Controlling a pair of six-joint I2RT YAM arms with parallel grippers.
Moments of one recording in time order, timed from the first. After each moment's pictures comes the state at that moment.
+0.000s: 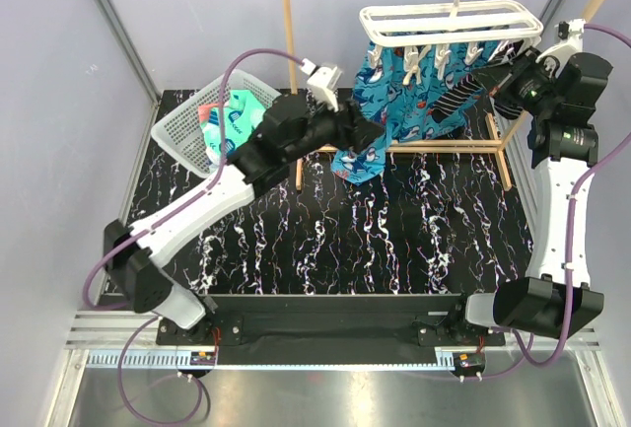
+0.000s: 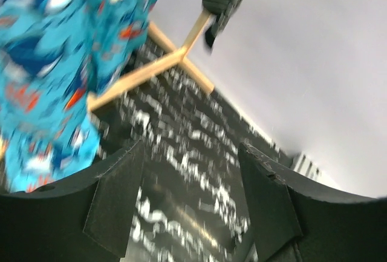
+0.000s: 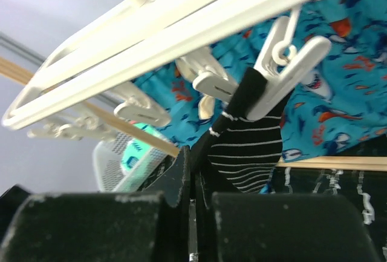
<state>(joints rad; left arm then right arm) -0.79 1.49 1.43 -0.03 0.17 -0.46 -0.25 1.33 1.57 -0.34 -0.58 0.55</state>
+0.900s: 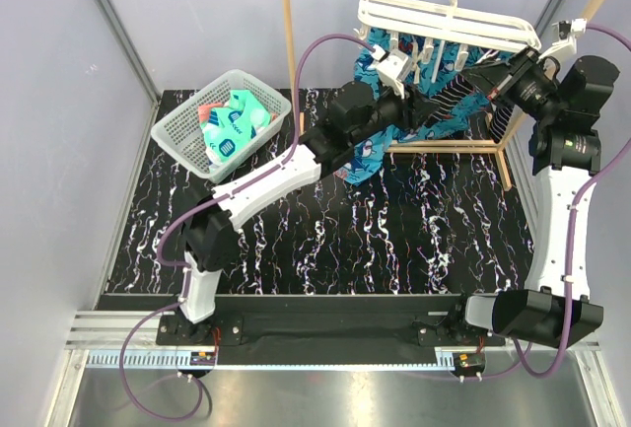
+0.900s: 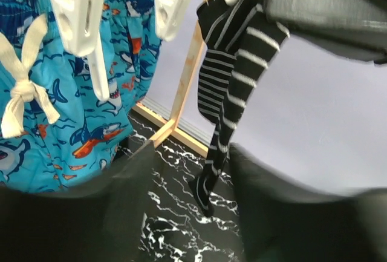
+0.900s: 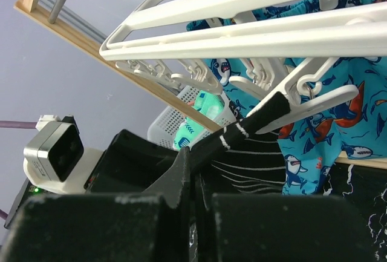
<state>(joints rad) -0.90 1.98 1.92 0.17 0.12 -0.28 -0.25 1.28 1.56 -0.28 -0.78 0.72</state>
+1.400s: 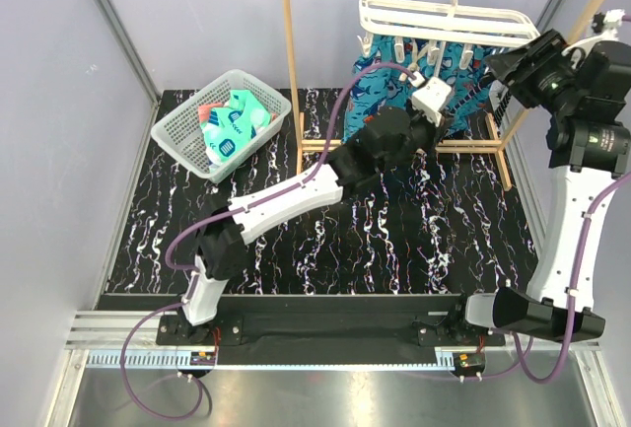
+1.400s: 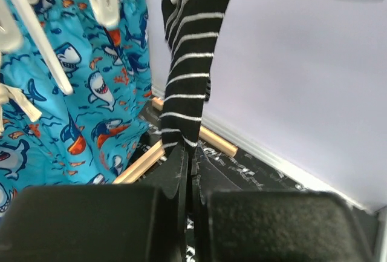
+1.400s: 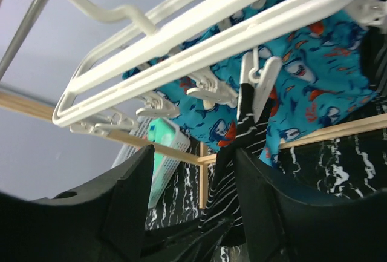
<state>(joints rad) -1.04 2.03 1.99 0.11 -0.12 -0.09 -0.25 1.31 1.81 -0.66 -0.45 0.66</state>
